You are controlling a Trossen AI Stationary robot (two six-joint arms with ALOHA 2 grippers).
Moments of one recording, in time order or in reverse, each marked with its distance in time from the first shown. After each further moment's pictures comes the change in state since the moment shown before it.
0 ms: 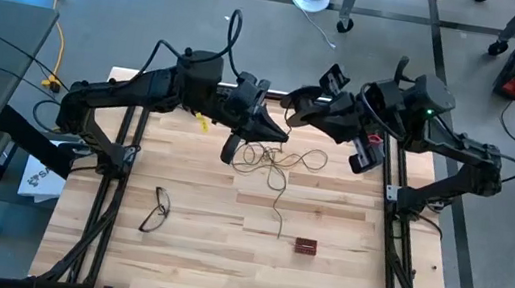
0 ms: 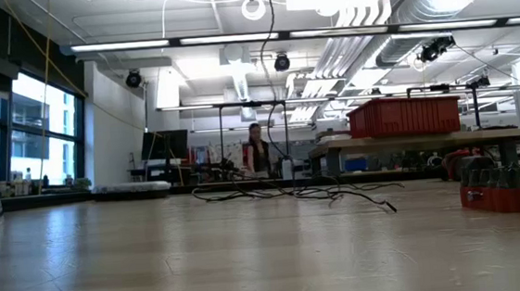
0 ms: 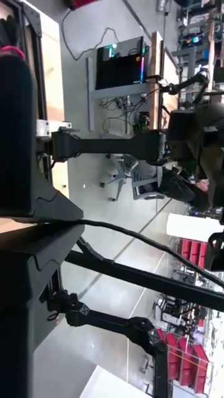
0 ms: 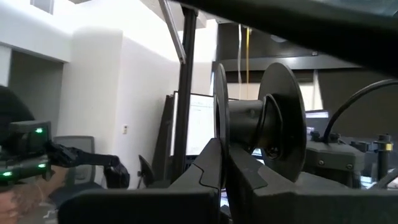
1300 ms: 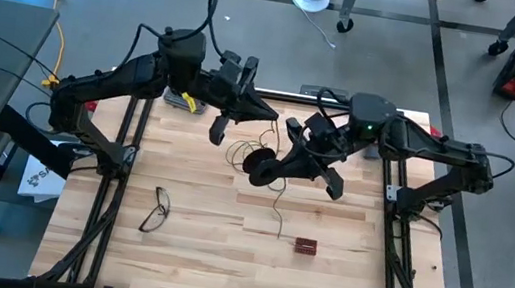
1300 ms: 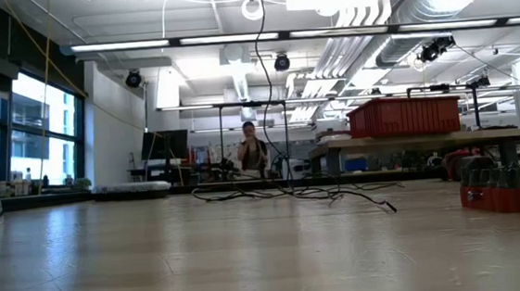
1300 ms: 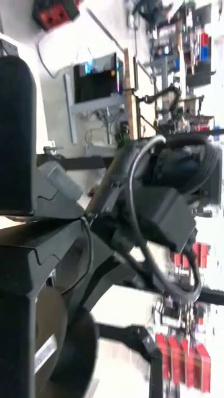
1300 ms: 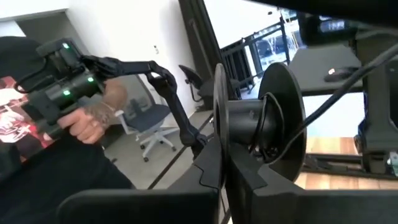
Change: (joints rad) left arm 0.084 -0.066 0.000 -0.012 0.057 0.090; right arm 0.079 0.083 0.000 -0.446 -0.091 0.187
